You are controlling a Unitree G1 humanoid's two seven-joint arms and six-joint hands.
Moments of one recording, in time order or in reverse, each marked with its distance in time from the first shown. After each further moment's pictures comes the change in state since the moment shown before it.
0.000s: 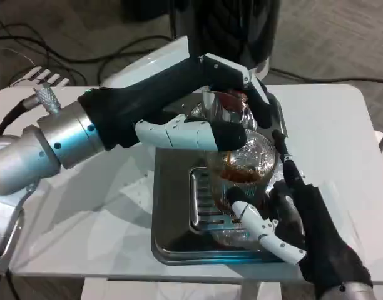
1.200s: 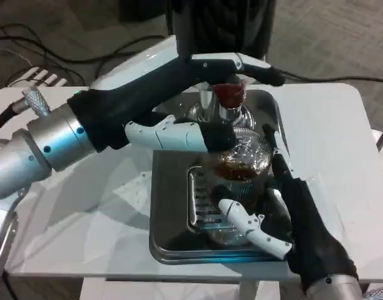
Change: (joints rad) left arm 0.022 -0.008 0.042 0.018 -0.014 -0.048 0.006; right arm -0.049 0.024 0.025 0.050 -0.001 0.000 -0.026
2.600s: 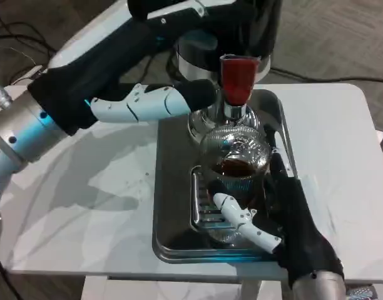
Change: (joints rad) left arm 0.026 -0.031 0.132 -0.048 -0.069 0.025 0.029; right arm -0.049 0.038 0.039 0.082 -0.013 0.023 -0.100
